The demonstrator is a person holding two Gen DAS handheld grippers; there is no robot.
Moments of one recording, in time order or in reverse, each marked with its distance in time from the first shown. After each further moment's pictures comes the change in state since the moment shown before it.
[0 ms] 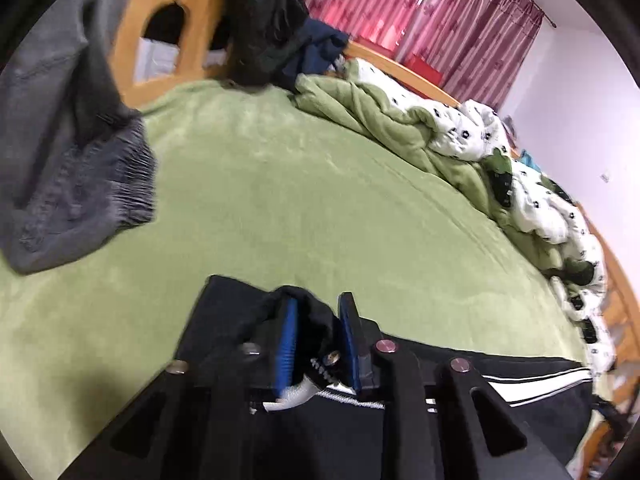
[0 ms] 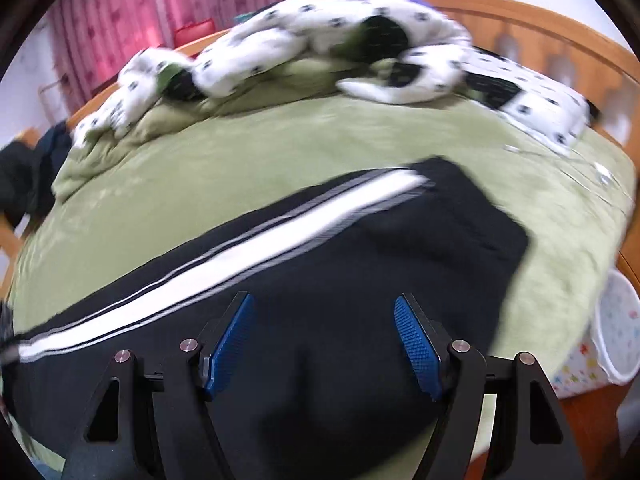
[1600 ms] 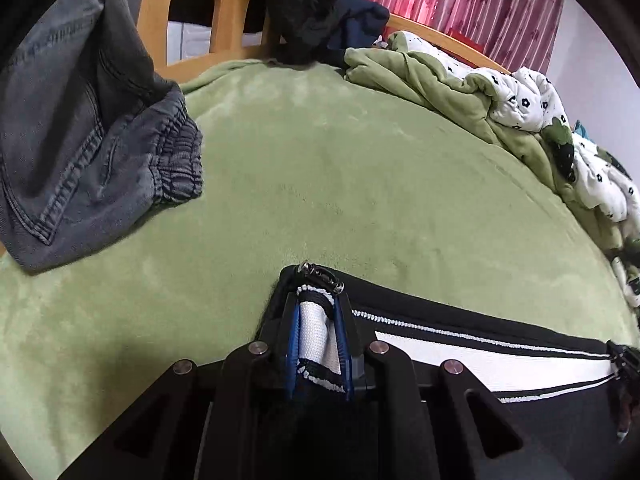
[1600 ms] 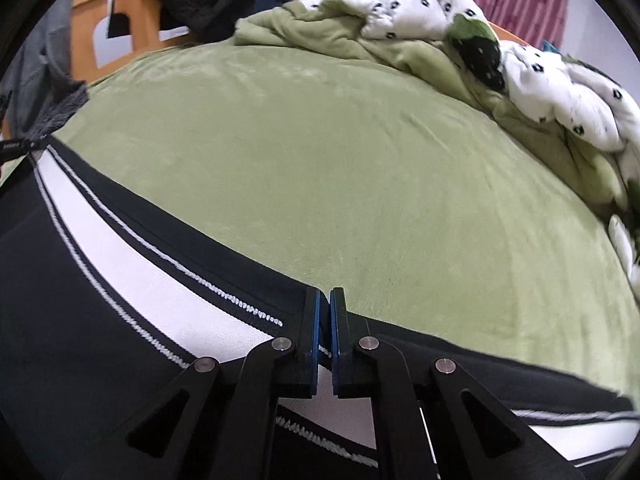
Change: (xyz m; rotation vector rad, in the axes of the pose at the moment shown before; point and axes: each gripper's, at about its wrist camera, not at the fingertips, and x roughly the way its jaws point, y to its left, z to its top) left arm 0.048 0.033 -0.017 0.057 0.019 0.246; right arm 0.117 0.229 -0.015 -0.695 0.001 0.312
